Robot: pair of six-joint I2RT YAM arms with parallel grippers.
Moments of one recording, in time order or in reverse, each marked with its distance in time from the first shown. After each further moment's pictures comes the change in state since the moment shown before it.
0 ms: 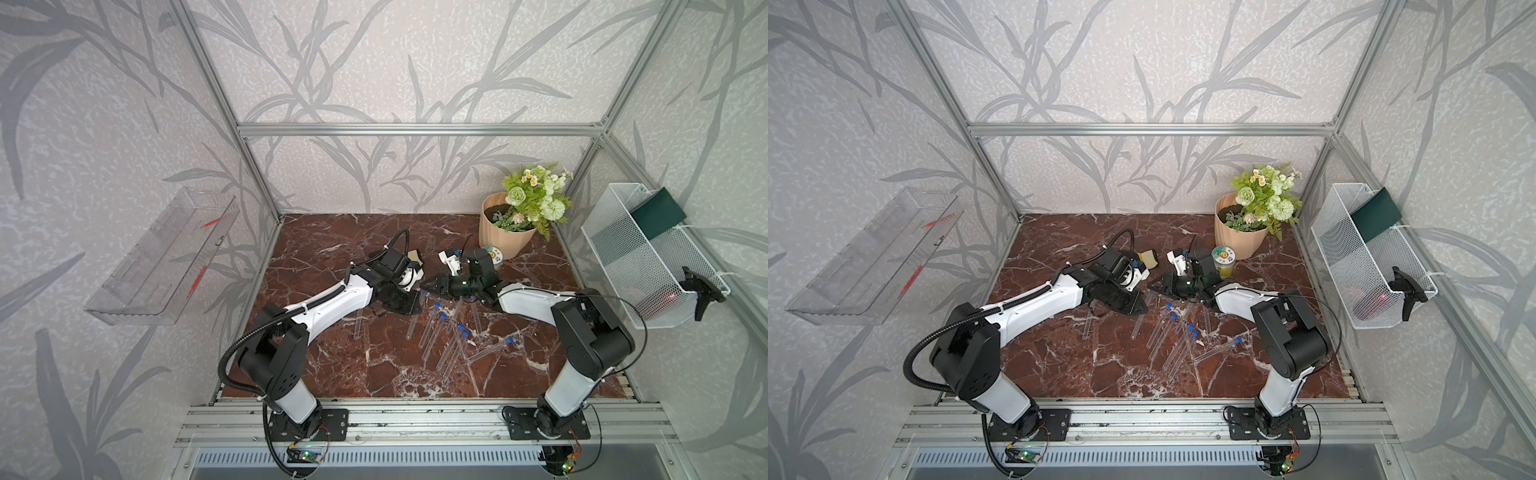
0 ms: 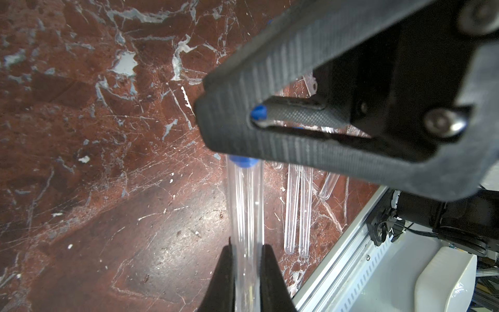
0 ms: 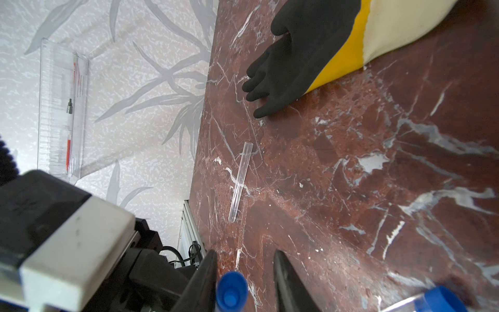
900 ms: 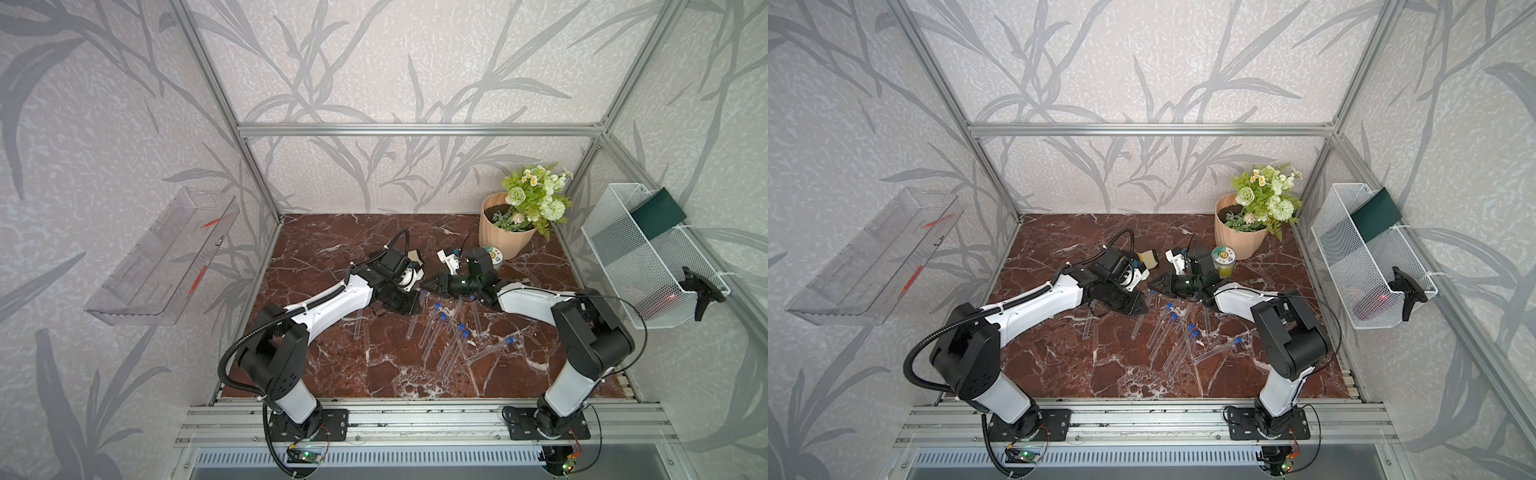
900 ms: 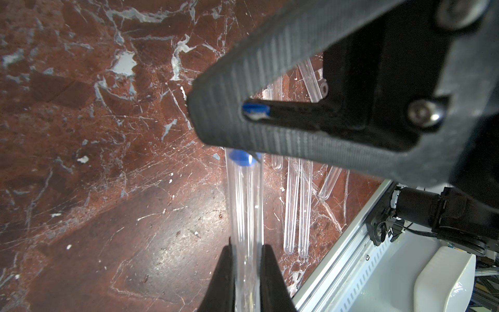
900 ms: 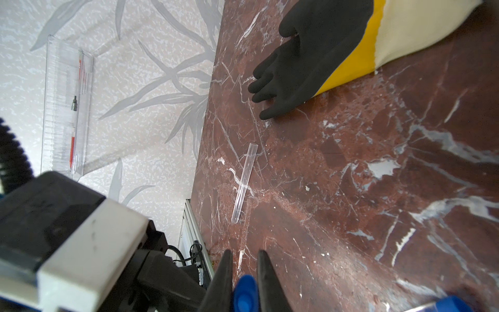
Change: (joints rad) left arm 0.000 0.000 0.000 0.002 0.000 -0.001; right arm 0.006 0.000 0.012 0.001 -0.003 -0.008
